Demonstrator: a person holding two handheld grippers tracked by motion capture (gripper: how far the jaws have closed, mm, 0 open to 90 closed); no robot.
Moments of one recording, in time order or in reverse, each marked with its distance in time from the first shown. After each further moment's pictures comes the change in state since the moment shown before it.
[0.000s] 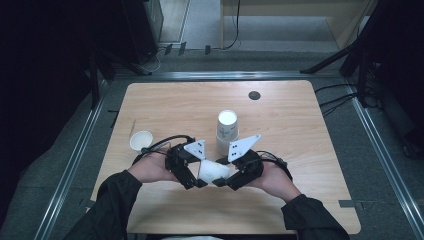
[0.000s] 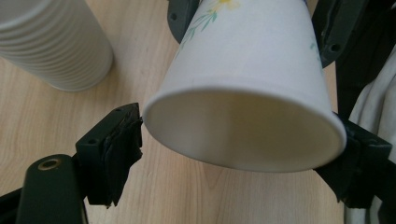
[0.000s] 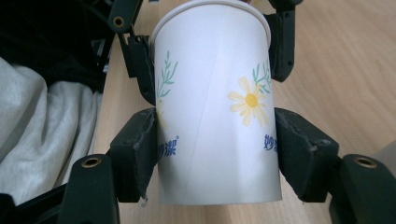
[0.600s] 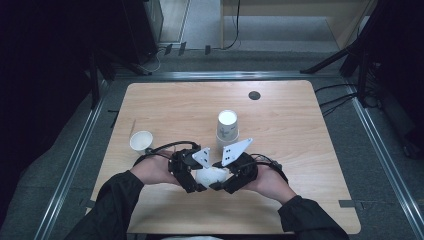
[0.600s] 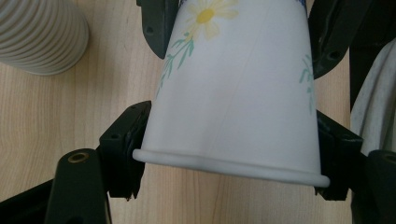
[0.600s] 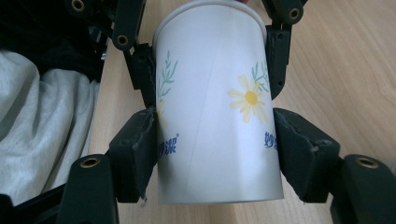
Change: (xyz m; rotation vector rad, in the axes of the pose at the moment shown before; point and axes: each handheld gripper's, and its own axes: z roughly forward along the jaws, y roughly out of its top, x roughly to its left) left arm -0.012 0.004 0.021 0.168 0.009 0.081; right arm 0.004 0.000 0.018 0.067 0.008 -0.014
